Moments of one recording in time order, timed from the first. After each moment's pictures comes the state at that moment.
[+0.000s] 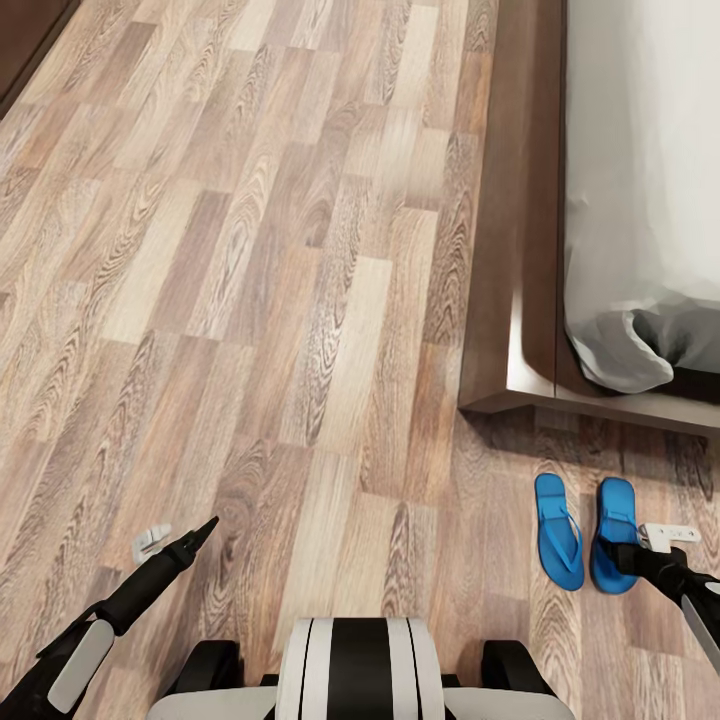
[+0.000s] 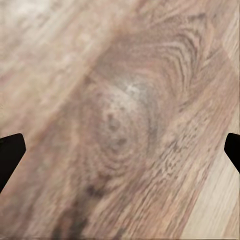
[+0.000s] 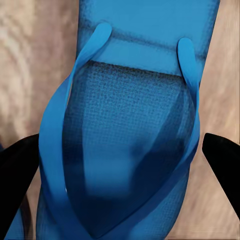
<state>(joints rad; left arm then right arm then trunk) -0.37 0.26 0.15 -0.79 0.73 0.09 -0.70 -0.46 -0.44 -0.25 -0.76 -0.06 0.16 0.28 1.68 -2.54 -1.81</state>
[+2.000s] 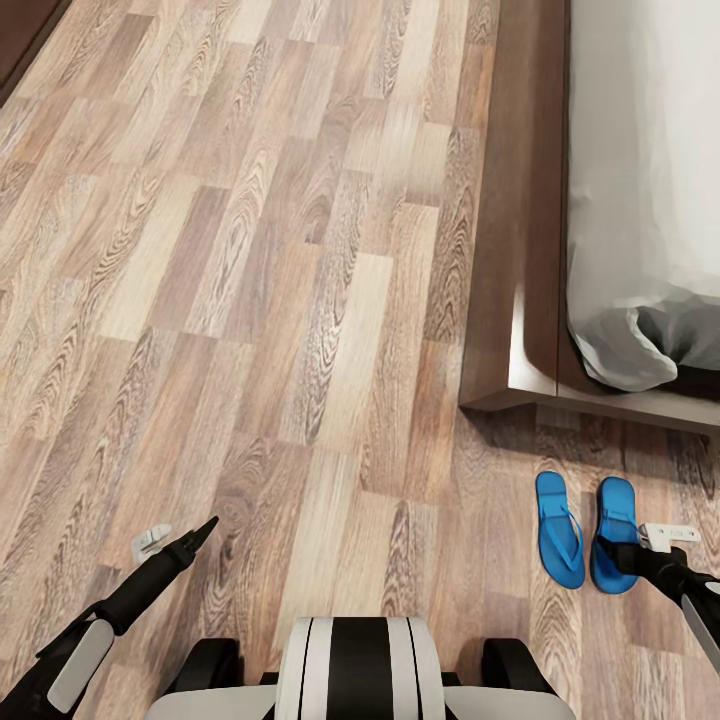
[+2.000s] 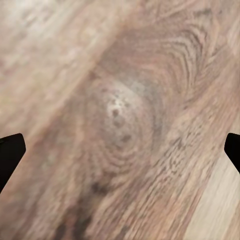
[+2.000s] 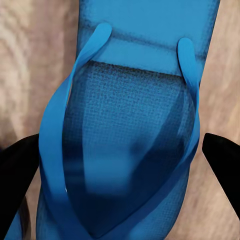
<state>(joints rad) -0.37 0.26 0.15 -0.79 0.73 0.10 -0.70 -0.46 -0.44 -0.25 -0.76 -0.07 0.16 0.28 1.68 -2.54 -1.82</state>
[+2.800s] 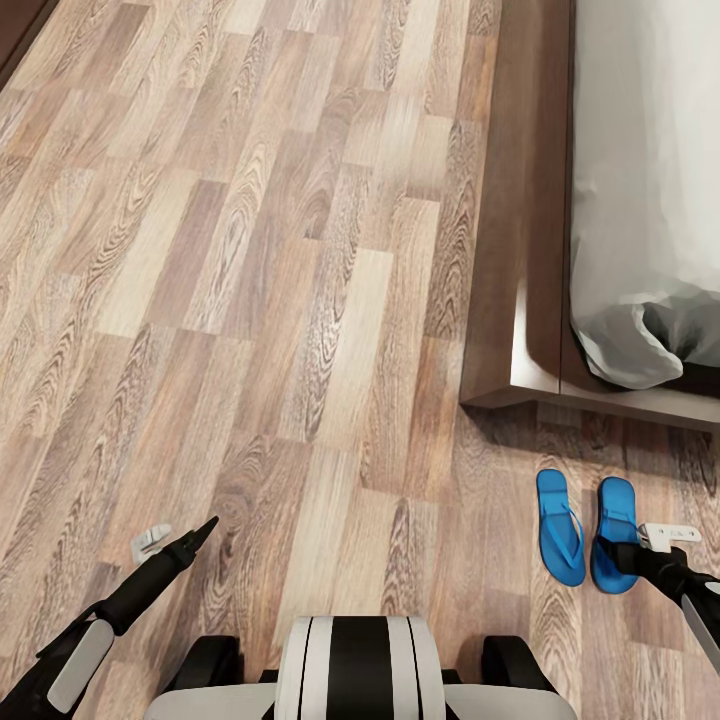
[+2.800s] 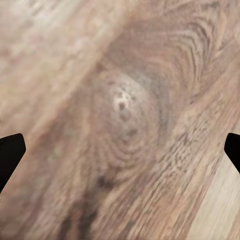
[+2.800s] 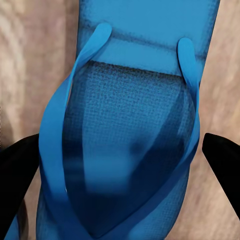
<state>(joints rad) -0.37 0.26 0.15 -0.79 0.73 0.10 -0.71 -0.46 -0.44 -0.25 -0.76 -0.07 0.16 0.28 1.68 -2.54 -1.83</state>
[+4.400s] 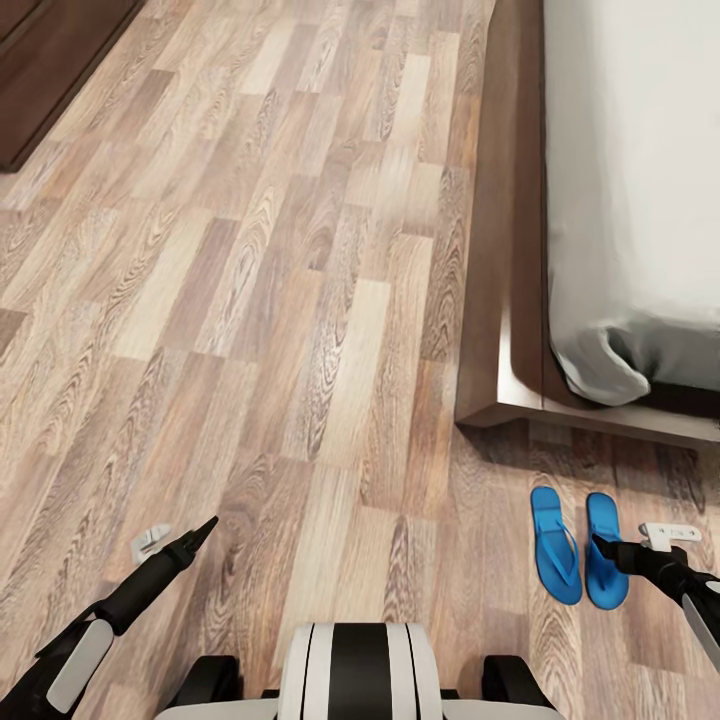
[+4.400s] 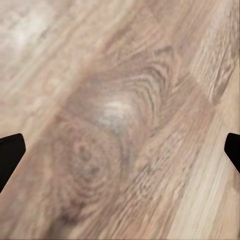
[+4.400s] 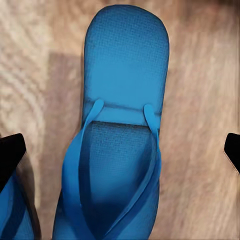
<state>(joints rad) -0.37 0.26 0.15 -0.79 0.73 0.10 -0.71 -0.46 -0.44 -0.25 -0.76 -0.07 0.17 0.28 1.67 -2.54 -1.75</state>
